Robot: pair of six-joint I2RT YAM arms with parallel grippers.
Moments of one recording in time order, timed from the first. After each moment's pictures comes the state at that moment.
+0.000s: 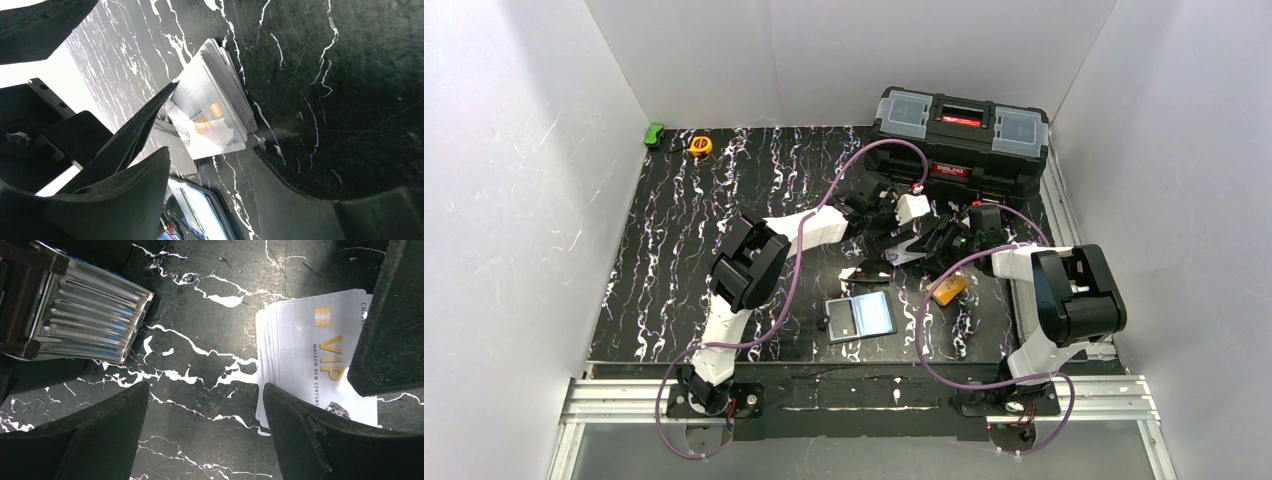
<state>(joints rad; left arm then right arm) -0.74 2.15 1.55 -0.14 0.21 0.61 0.19 1.63 0.66 0.16 -0.53 0.93</state>
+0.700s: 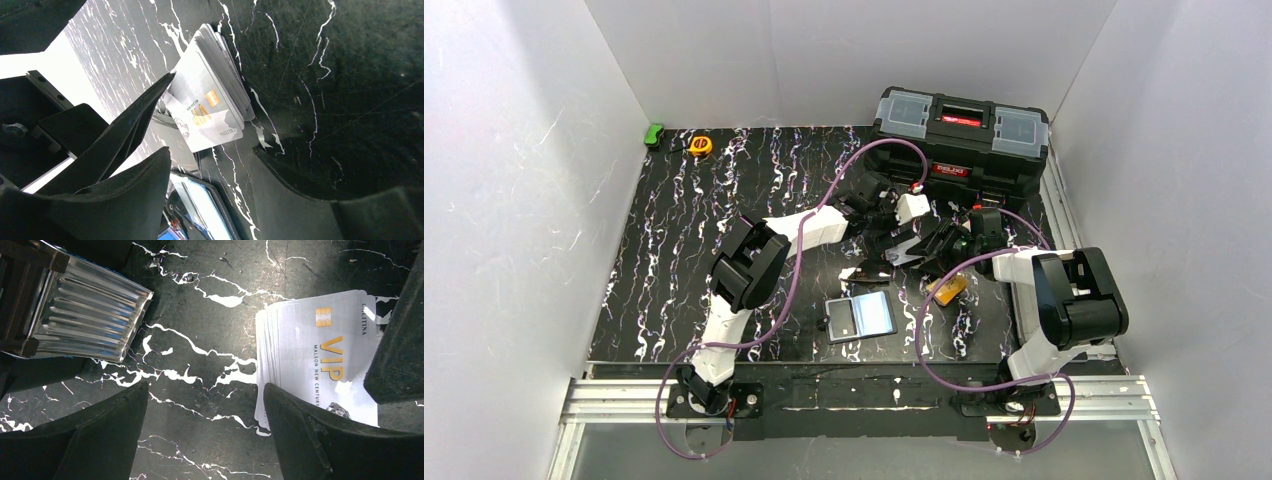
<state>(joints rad) -0.74 2.15 1.55 -0.14 0.21 0.60 0.19 1.61 0.63 0.18 -0.55 0.95</state>
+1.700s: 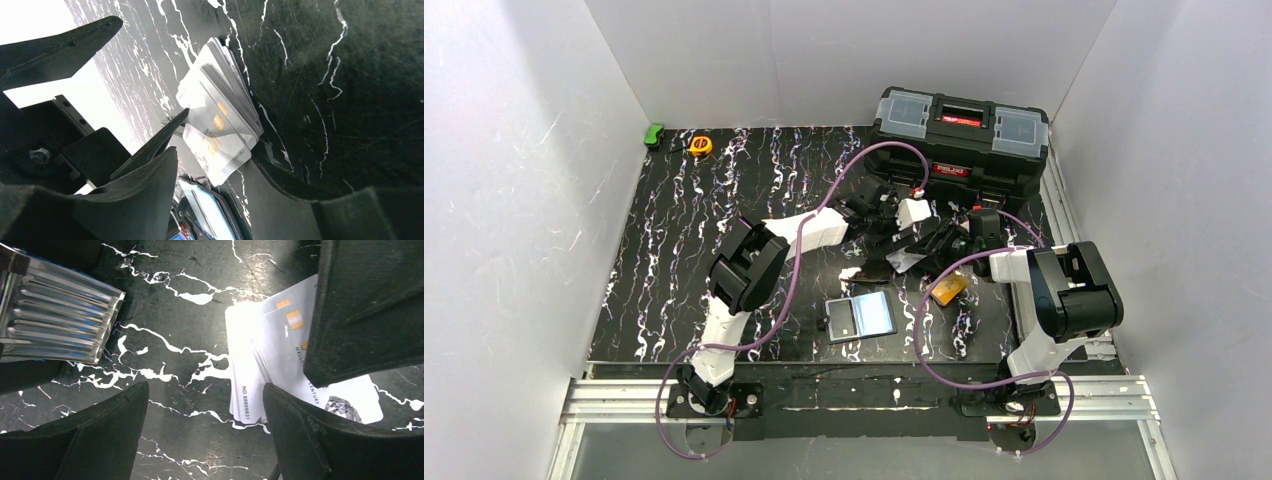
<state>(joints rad) -0.75 2.14 1.53 -0.16 0.25 0.59 0.19 1.66 0.61 0.30 -0.56 1.03</state>
